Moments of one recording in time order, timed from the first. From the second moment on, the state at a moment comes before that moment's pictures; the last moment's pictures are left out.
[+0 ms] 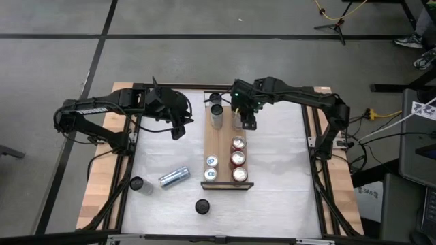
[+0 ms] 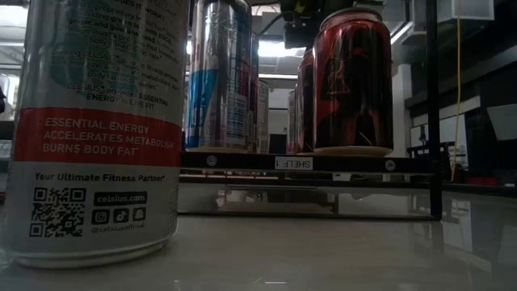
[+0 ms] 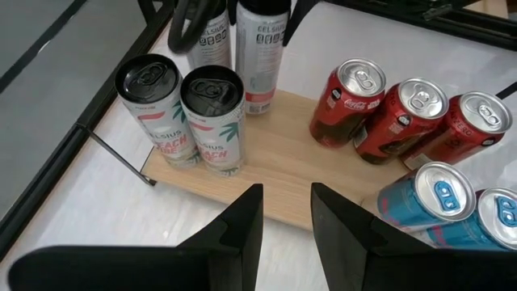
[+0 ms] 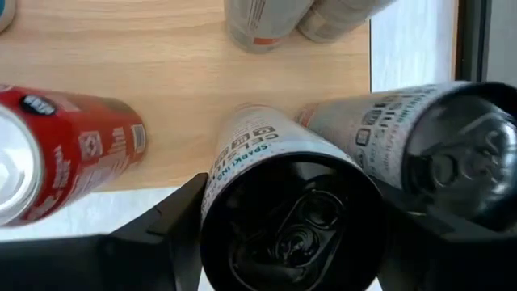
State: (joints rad) left arm 0.12 1.22 1.34 -0.88 -0.11 -0.20; right arm -0.29 1.78 1.72 -1.19 0.00 -0.29
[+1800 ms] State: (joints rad) left arm 0.12 1.22 1.34 -0.88 -0.11 -0.20; right arm -0.29 1.81 1.72 -1.19 -0.01 -0.23
